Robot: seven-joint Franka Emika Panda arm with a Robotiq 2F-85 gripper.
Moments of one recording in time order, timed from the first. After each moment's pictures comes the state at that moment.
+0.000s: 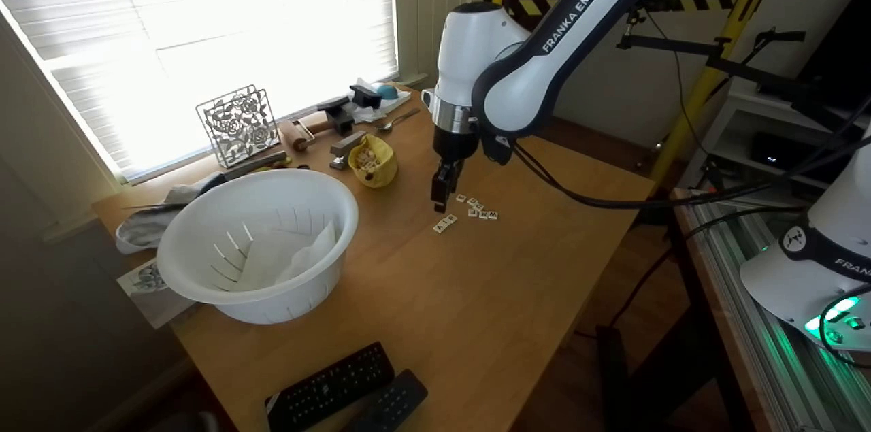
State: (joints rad) arm -0.13 0.44 0.04 -2.16 0.01 2.70 -0.02
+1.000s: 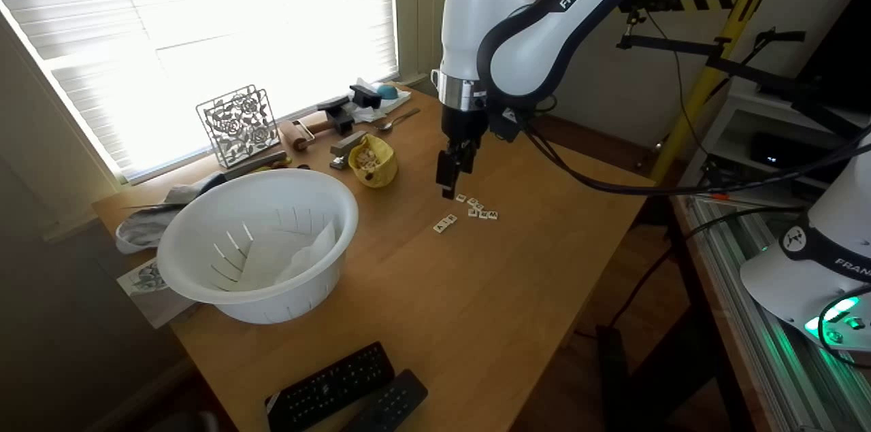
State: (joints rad) arm -0.10 0.34 0.00 -2.18 0.03 2.55 0.07
